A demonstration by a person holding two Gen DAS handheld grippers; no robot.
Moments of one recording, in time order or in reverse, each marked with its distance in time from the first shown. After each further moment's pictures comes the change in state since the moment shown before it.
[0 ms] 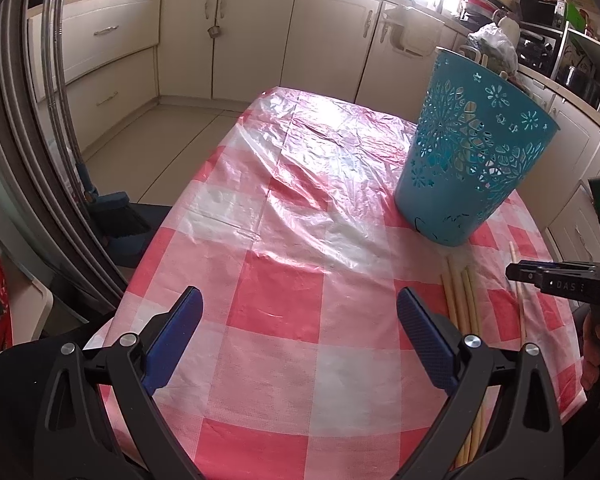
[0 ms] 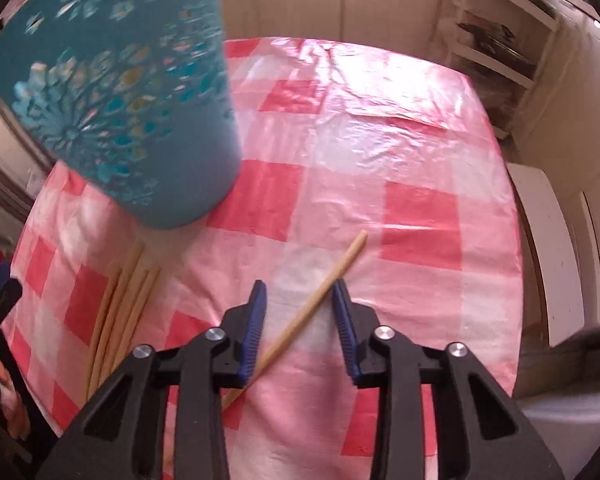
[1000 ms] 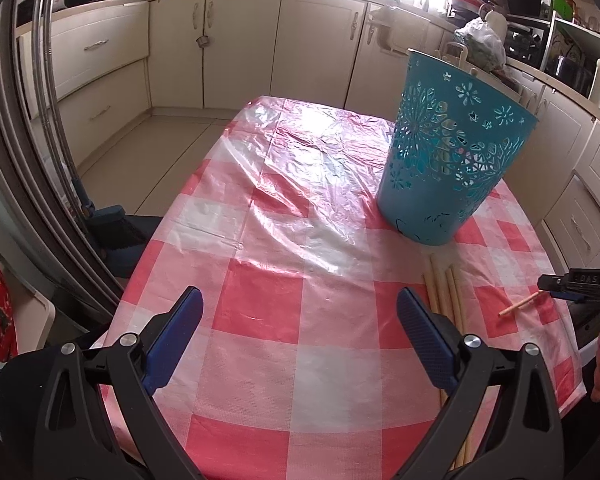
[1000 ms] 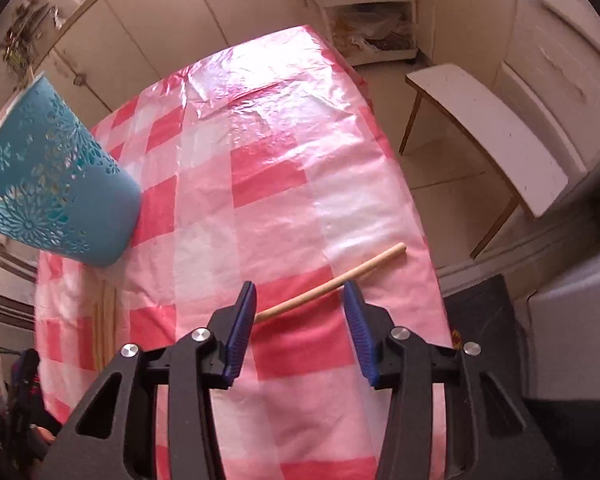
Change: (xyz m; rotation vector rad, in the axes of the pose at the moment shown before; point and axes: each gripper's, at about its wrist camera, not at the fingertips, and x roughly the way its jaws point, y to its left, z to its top) left arm -0.010 -0.015 0.002 0.052 -0.019 -0.006; right arm -0.040 -0.063 -0.049 0.428 -0.034 -0.181
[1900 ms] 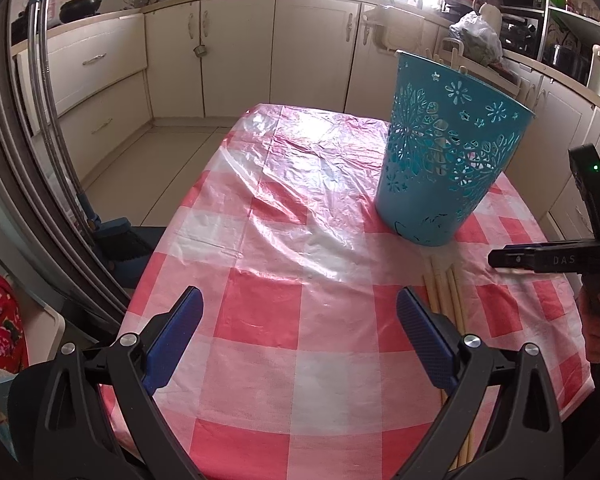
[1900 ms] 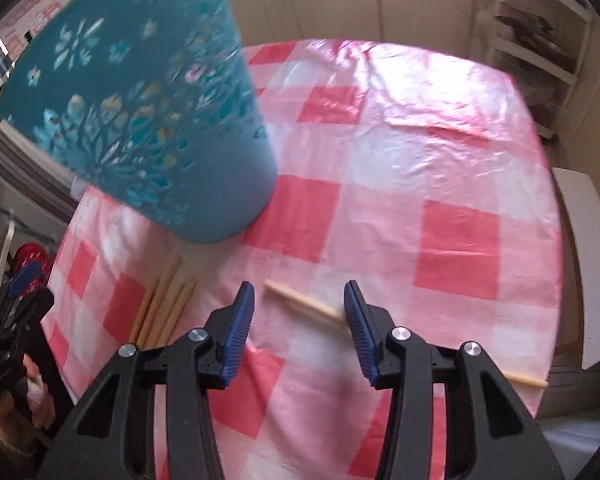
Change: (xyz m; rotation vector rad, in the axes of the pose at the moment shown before) left arm -0.002 -0.009 0.002 0.045 -0.009 0.031; right arm 0.018 0.077 0.021 -0.434 0.066 0.332
